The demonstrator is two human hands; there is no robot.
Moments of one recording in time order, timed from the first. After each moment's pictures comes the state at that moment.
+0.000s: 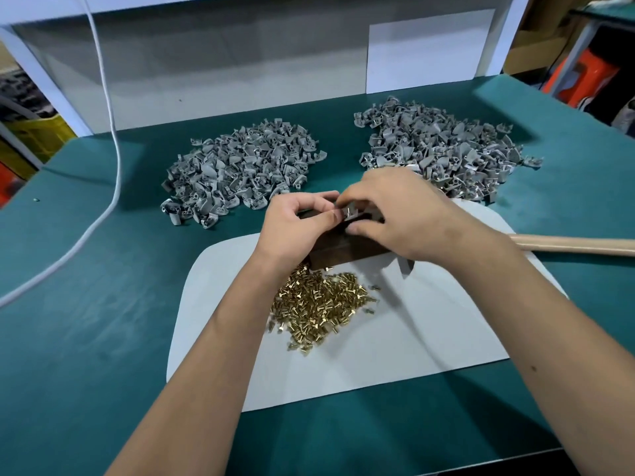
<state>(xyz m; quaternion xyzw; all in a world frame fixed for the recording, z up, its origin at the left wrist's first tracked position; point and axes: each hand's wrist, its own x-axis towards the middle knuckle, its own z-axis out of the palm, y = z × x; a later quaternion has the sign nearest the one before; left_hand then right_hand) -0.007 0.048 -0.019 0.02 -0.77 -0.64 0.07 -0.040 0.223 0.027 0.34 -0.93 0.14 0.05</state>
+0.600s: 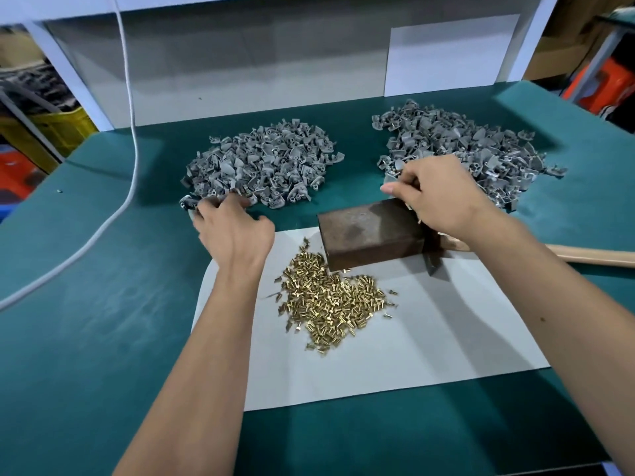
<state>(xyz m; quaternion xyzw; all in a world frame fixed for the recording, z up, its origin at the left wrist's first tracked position) -0.019 -0.026 -0.043 0.32 -0.88 -0.28 0.22 -0.095 0.241 0.001 0.21 -0.94 0.23 0.11</state>
